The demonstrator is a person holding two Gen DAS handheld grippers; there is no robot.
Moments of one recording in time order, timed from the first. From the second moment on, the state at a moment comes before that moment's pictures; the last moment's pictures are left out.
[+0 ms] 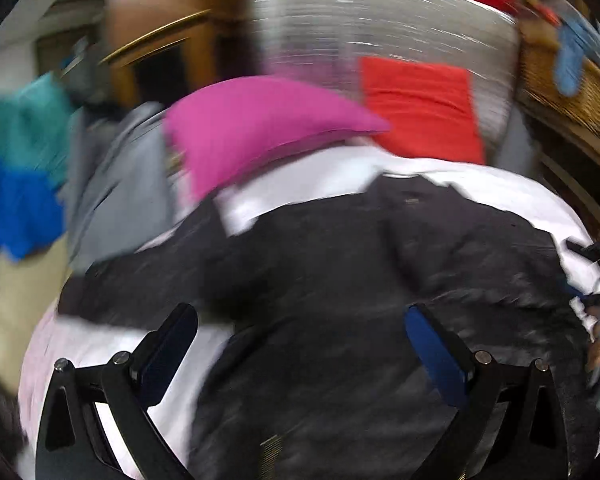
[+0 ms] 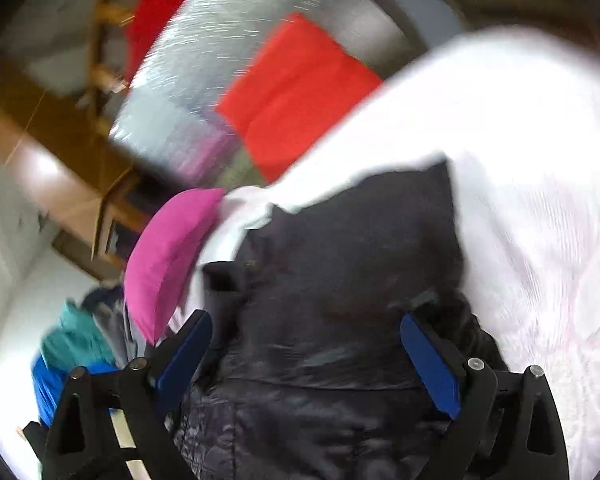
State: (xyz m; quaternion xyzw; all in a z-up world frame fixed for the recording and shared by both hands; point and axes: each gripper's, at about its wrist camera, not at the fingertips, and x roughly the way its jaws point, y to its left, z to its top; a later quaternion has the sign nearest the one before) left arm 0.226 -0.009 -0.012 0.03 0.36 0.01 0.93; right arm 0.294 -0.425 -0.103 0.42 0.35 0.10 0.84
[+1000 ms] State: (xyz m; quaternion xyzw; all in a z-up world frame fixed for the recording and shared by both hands) left arm 0.332 0.007 -0.074 -0.12 0.43 0.05 0.89; right arm 0.262 -0.432 -0.122 0.41 0.24 0.12 0.87
